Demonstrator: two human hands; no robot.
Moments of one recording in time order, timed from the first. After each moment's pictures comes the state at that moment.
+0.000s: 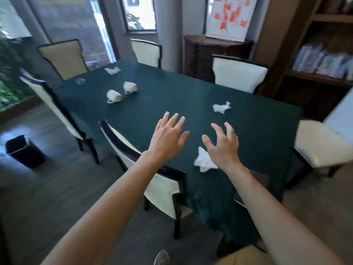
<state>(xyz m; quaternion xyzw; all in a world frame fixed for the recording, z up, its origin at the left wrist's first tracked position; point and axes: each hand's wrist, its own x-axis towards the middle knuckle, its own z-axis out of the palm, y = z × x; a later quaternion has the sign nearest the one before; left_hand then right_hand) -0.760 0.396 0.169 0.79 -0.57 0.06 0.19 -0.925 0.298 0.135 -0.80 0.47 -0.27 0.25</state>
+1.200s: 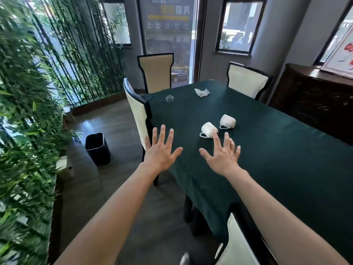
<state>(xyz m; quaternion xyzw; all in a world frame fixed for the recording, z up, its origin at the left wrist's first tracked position) -0.152 0.502 0.137 0.94 -0.33 -0.01 0.07 -0.283 0.321 0.132 -0.92 0.33 -0.07 0.18</state>
